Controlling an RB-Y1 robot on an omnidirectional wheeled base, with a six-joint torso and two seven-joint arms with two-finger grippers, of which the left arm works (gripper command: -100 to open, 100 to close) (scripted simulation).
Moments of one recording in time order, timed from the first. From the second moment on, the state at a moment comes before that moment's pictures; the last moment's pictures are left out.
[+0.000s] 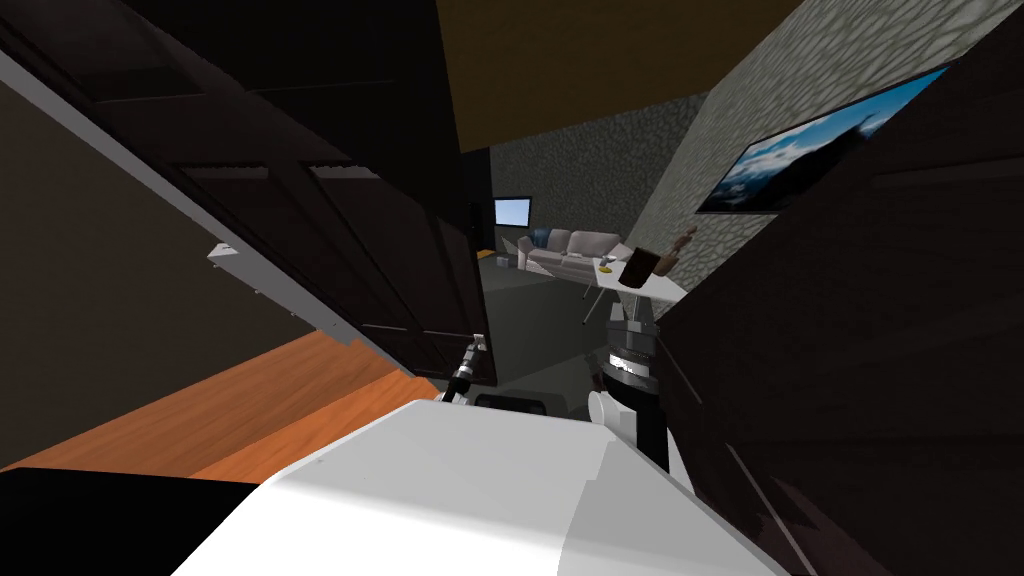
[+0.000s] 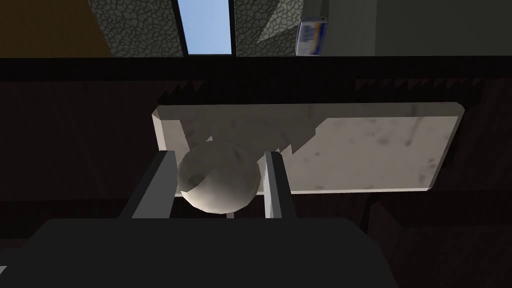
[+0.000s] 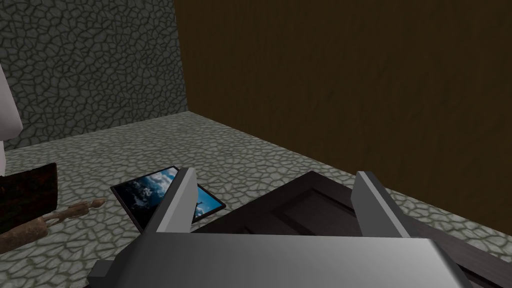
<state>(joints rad) 0.13 0.08 -0.17 -0.94 0.08 -0.75 -0.02</state>
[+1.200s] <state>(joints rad) 0.11 0.08 -0.05 -0.92 0.12 -0.75 -0.05</state>
